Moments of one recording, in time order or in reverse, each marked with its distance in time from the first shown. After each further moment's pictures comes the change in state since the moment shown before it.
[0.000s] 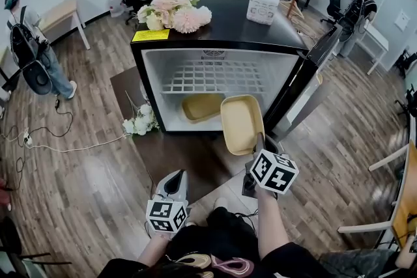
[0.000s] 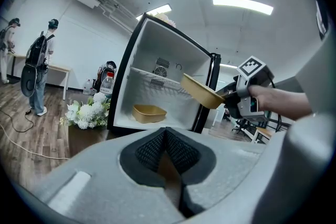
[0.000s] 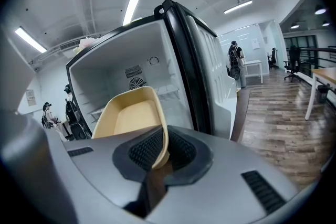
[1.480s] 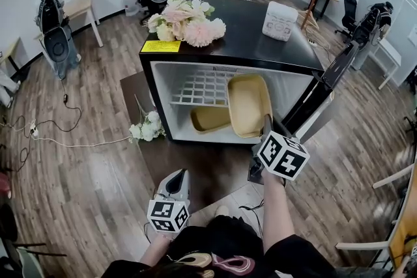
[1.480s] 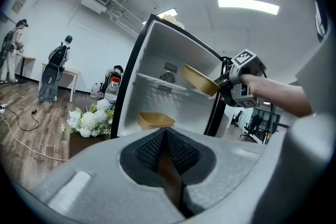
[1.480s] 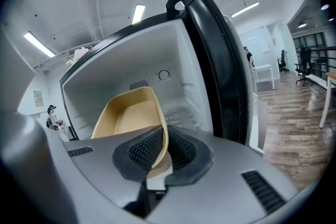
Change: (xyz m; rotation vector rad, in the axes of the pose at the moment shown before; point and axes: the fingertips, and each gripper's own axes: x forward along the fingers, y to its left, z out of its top) left arm 0.026 0.019 0.027 -0.025 -0.049 0.078; right arm 0.056 0.035 0.087 -0.028 -0.070 0.089
